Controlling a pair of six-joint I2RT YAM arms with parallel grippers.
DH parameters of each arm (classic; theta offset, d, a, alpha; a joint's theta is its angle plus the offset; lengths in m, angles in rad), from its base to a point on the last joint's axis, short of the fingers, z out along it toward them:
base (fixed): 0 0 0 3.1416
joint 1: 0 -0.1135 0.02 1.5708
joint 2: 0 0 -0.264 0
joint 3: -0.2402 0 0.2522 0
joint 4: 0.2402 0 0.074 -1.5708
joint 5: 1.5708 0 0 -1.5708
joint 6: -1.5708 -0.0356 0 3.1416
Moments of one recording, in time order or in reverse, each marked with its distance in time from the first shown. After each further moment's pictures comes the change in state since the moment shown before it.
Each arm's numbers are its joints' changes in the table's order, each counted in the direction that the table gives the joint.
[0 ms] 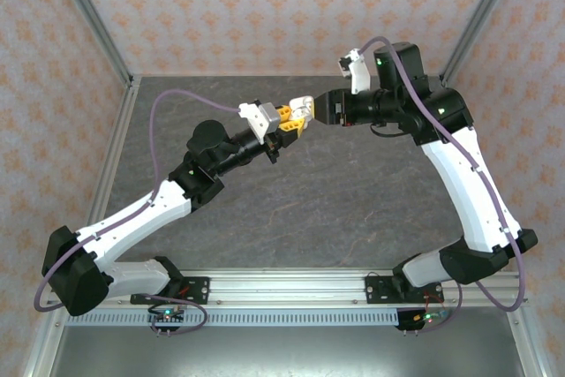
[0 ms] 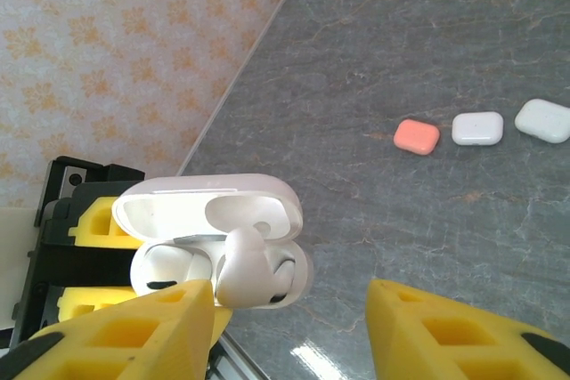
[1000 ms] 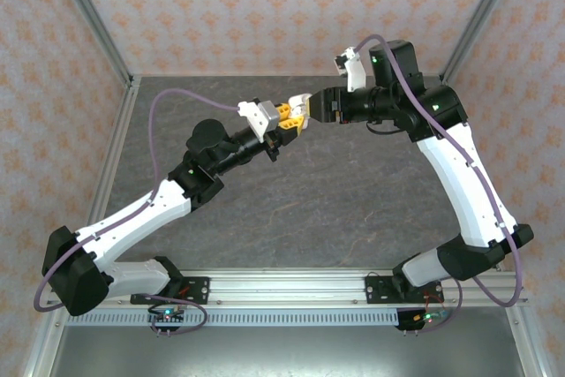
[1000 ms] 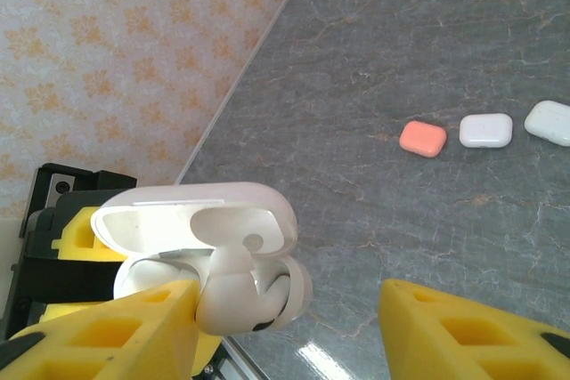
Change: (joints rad) left arm 0.000 0.002 -0.011 0.004 -0.019 0.001; right arm -0.005 0.026 -0.003 -0.012 -0.011 -0.003
